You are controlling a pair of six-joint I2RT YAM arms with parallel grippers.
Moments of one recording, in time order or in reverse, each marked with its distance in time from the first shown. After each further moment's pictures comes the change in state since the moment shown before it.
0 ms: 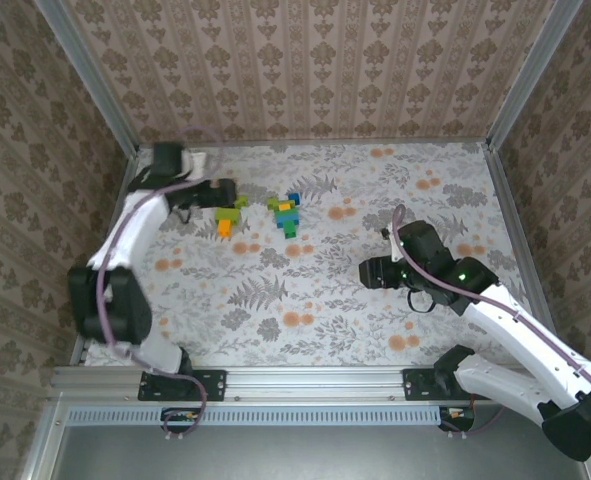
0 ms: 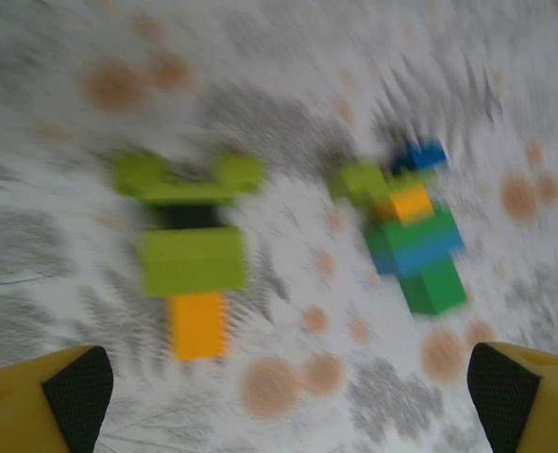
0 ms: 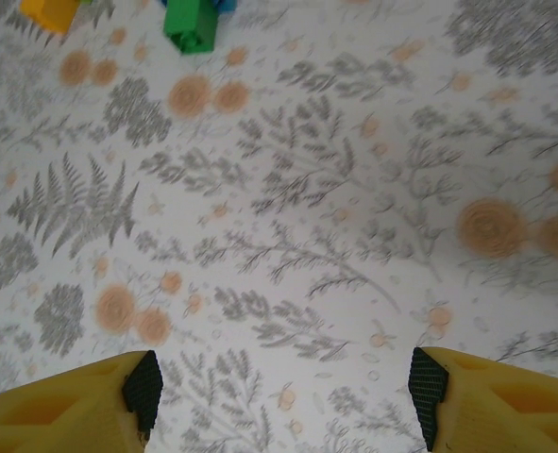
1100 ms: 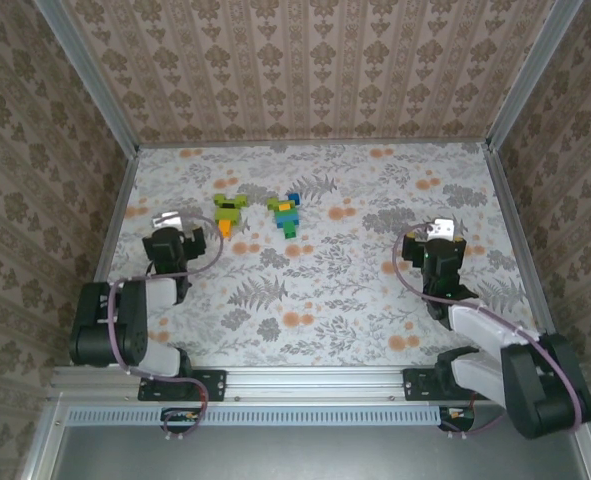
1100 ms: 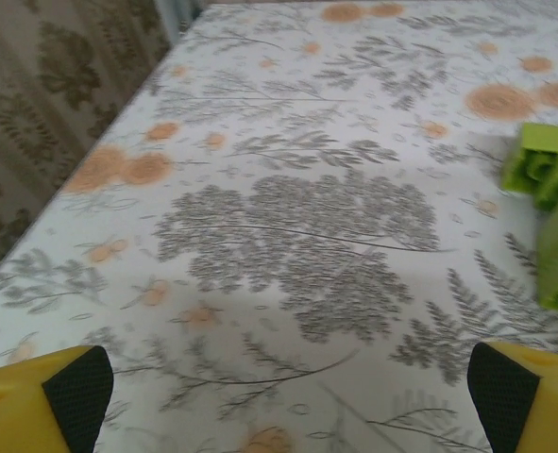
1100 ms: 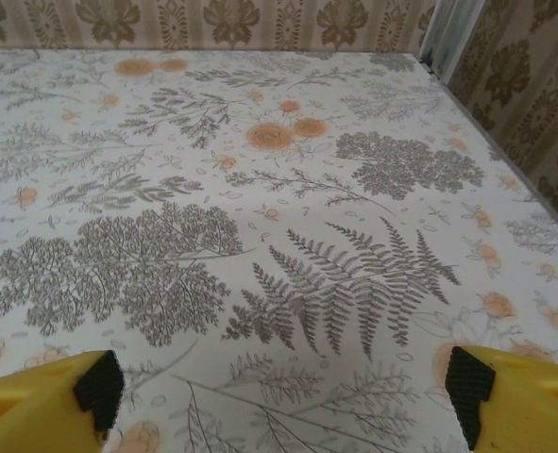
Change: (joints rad) left arm 0.030 -0.042 -0.866 1.212 -0.543 0.129; right arm -0.379 0.203 -0.584 1.225 0.437 -0.338
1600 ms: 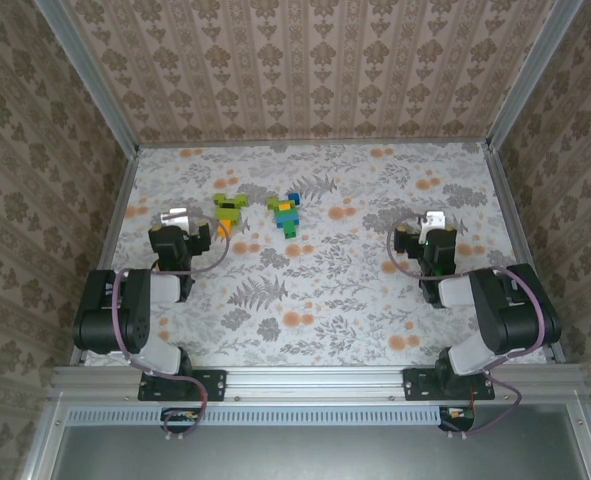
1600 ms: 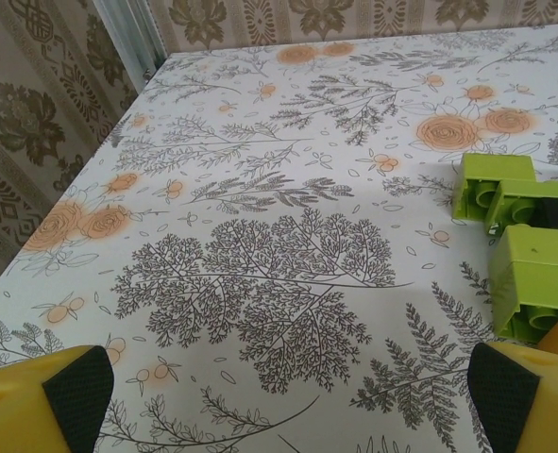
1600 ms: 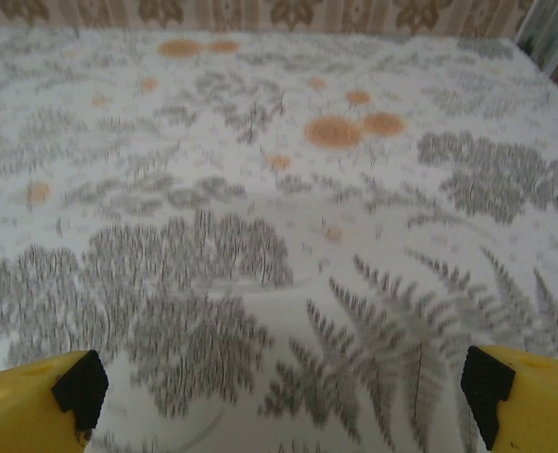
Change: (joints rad) left arm -0.006 0.061 0.001 0.137 0.045 0.049; right arm -0.125 0.402 0.079 0.352 -0.242 -0.048
